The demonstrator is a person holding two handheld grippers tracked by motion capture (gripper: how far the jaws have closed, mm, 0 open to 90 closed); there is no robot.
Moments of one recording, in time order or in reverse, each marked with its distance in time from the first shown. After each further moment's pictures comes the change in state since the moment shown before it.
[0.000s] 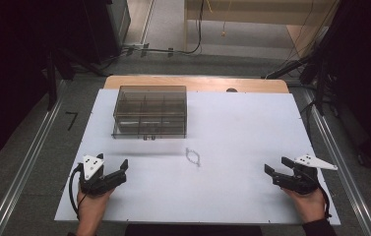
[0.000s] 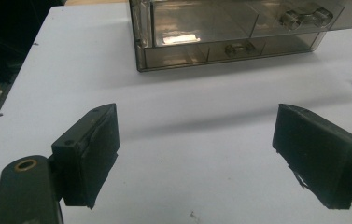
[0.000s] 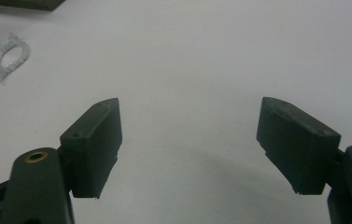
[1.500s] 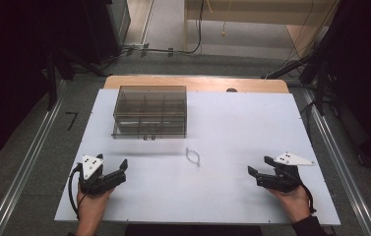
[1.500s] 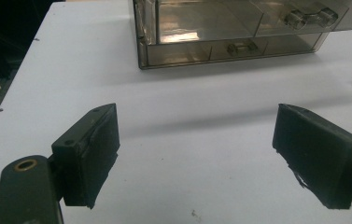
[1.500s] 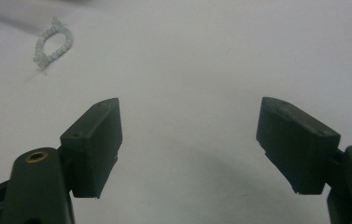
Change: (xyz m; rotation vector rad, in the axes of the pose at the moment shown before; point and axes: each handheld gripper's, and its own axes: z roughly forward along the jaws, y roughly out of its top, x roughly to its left) left arm 0.002 -0.001 0.000 0.005 0.001 -0.016; right arm 0.035 0.008 0.023 0.033 0.075 -0.096
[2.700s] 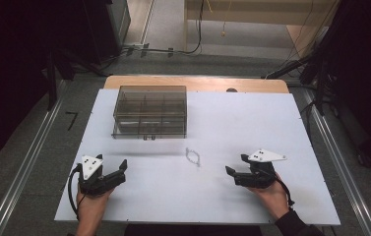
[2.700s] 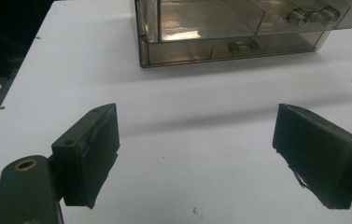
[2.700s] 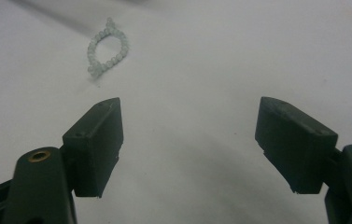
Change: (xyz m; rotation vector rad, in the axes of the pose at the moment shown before) left arm 0.000 -0.001 -0.001 0.001 0.002 -0.004; right arm 0.044 0.018 0.037 0.027 0.092 -0.080
